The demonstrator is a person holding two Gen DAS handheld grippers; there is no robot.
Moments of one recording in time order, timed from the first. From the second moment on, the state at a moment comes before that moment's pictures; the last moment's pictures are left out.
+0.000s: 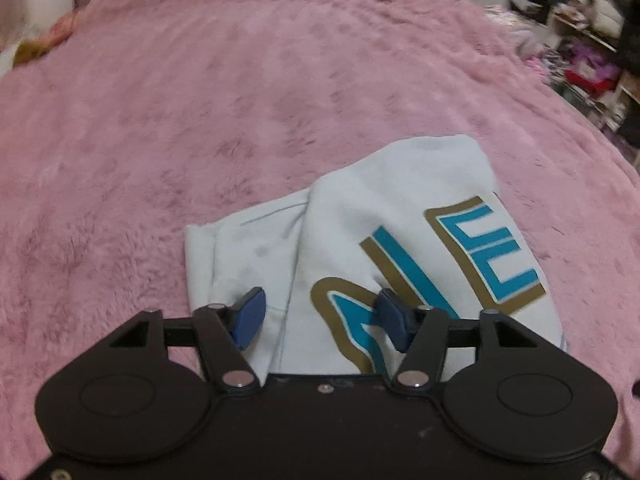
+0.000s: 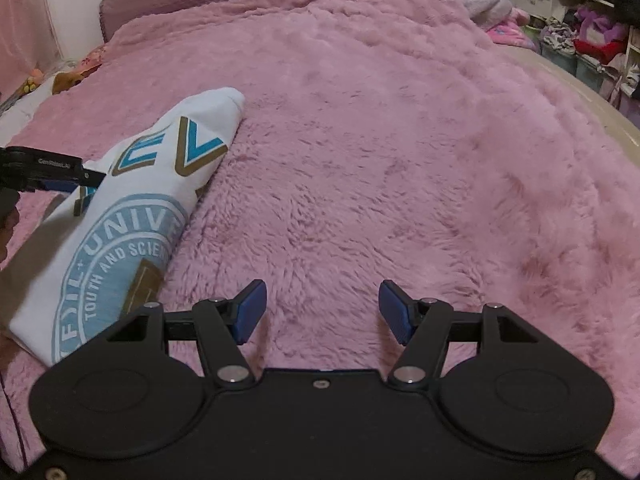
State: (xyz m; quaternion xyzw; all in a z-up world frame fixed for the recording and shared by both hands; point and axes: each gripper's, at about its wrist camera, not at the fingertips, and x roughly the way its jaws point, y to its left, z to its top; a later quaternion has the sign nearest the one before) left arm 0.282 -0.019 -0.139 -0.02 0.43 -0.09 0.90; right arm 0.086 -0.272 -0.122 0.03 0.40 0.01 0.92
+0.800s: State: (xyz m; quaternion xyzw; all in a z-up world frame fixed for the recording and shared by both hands) left arm 0.239 0.001 -0.149 0.03 0.43 0.03 0.90; right arm 0.117 -0.215 -0.124 -0.05 0.44 0.00 0.90
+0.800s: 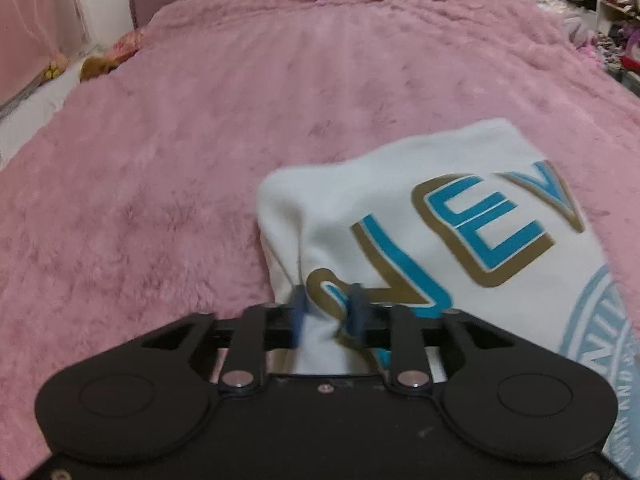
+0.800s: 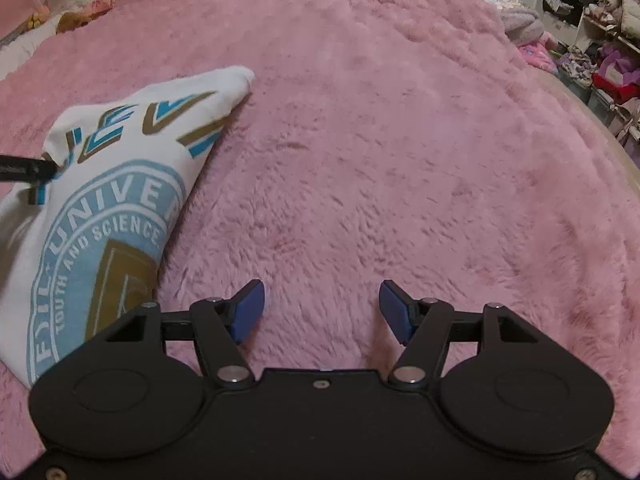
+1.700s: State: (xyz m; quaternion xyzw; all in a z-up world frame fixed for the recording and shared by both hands) left arm 0.155 0.024 -0.164 0.04 0.48 0.08 0.87; right arm 0.078 -0.186 -0.093 -0.01 0.40 0.06 0.91
